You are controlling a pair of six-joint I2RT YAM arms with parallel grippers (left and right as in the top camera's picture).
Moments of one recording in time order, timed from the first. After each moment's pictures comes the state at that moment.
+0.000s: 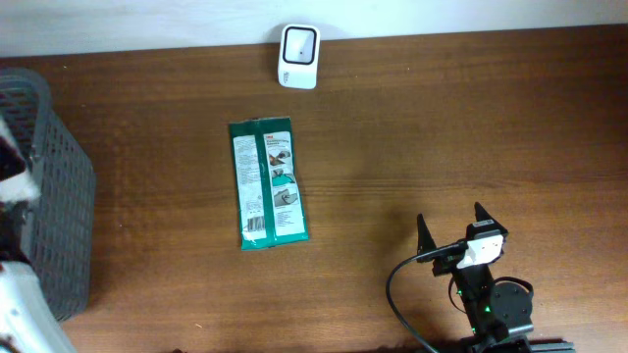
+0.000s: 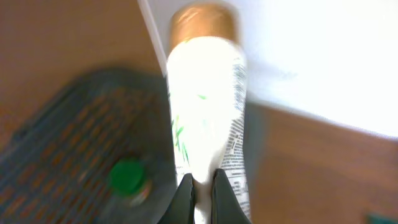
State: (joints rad) left arm 0.60 1.25 1.48 -0.62 0.12 0.11; right arm 0.13 0.01 0.01 -0.07 -0.02 0.00
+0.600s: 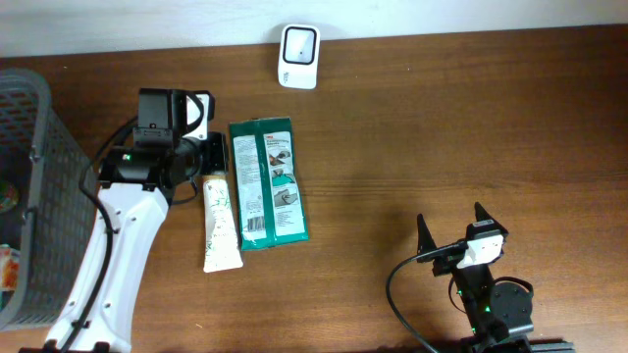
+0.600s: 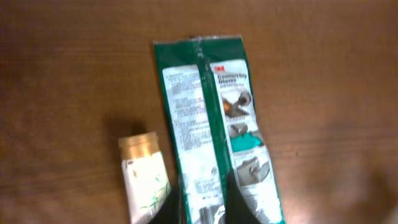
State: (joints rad) left arm -0.12 1.49 1.32 -0.80 0.13 -0.11; right arm 0.13 0.01 0.01 -0.07 -0.02 0.00
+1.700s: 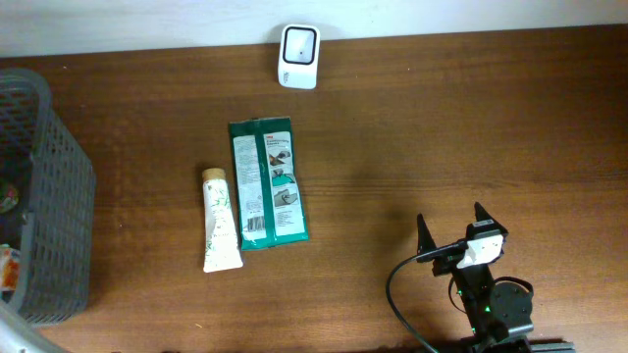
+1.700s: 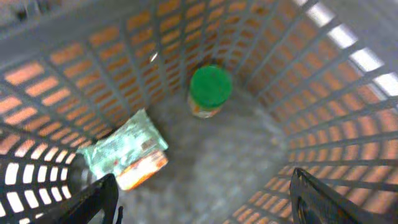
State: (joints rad) left arm 0.86 1.46 1.59 -0.90 -0.02 -0.18; right arm 0.13 0.01 0.01 -0.07 -0.02 0.00
